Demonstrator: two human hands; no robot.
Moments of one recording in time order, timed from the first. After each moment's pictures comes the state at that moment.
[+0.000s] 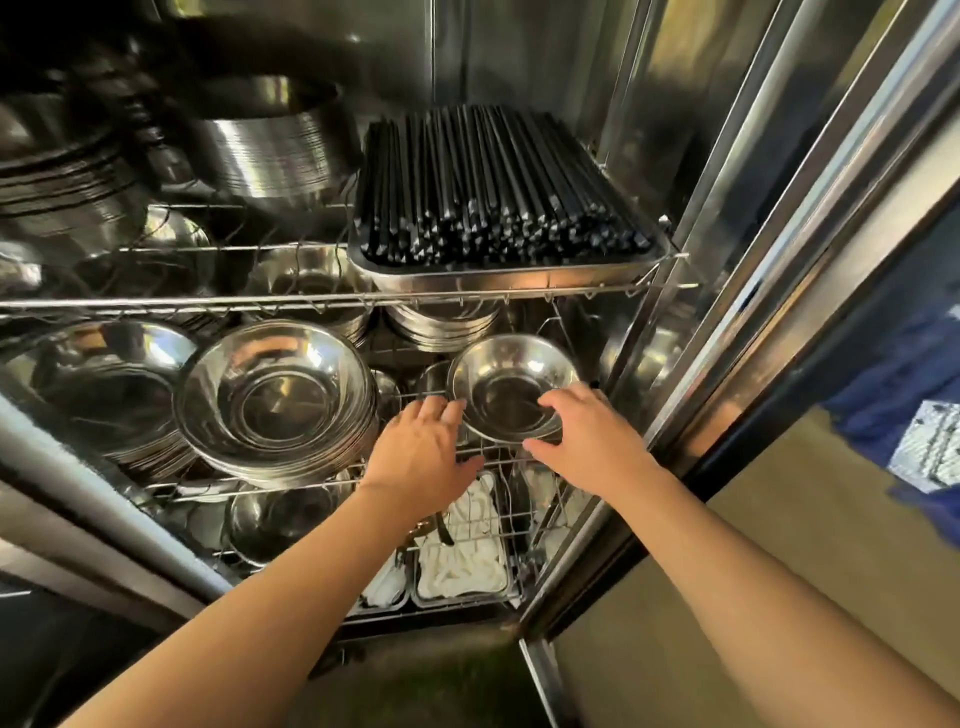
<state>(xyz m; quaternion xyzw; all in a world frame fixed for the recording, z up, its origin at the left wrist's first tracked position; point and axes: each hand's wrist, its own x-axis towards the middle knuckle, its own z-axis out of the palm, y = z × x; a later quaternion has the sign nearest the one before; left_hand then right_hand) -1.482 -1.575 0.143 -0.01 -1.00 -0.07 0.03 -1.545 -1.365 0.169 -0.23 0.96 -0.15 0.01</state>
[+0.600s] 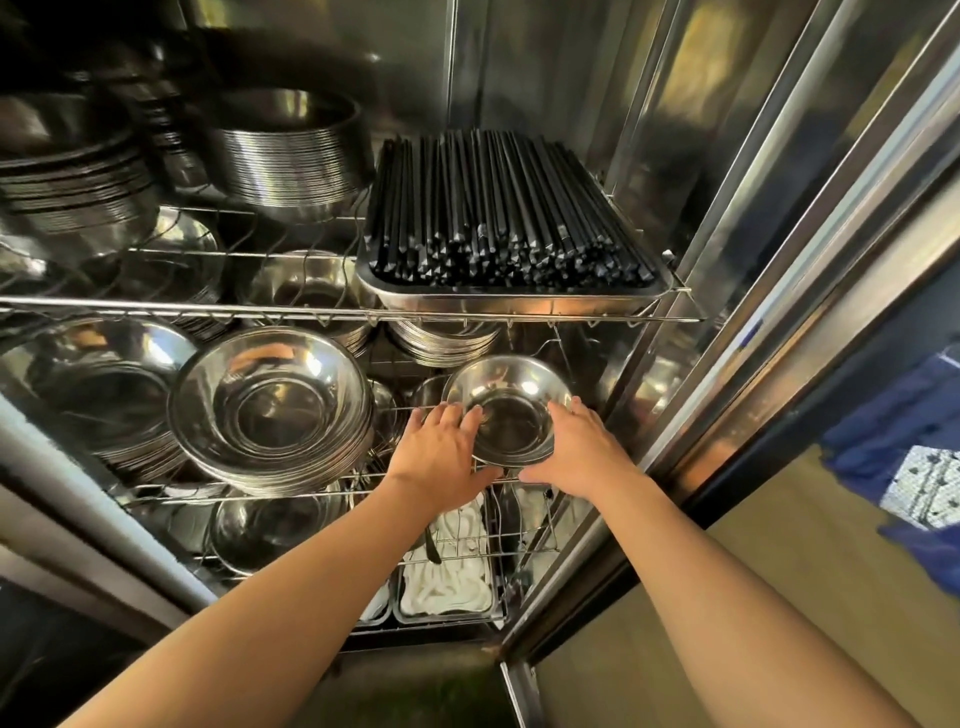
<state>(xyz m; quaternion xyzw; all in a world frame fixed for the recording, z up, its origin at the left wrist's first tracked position) -1.521 -1.562 0.122 -0.01 -1.00 -0.05 0.00 -1.574 -1.375 0.163 -0.14 0.97 -0.14 0.11</state>
